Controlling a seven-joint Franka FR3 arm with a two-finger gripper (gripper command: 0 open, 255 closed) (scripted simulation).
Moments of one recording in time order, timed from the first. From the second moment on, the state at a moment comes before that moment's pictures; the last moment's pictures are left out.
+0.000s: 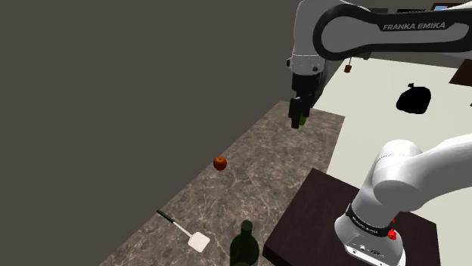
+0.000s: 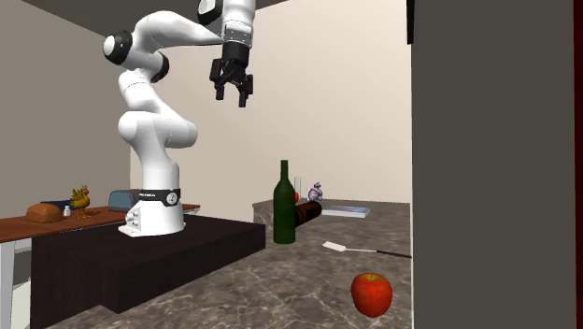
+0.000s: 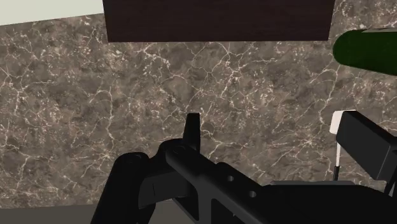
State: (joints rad) arm -0.01 -0.75 0.06 -2.41 0.04 1.55 0.01
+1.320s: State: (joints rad) arm -0.05 -0.14 0.13 -2.34 0.02 2.10 0.20
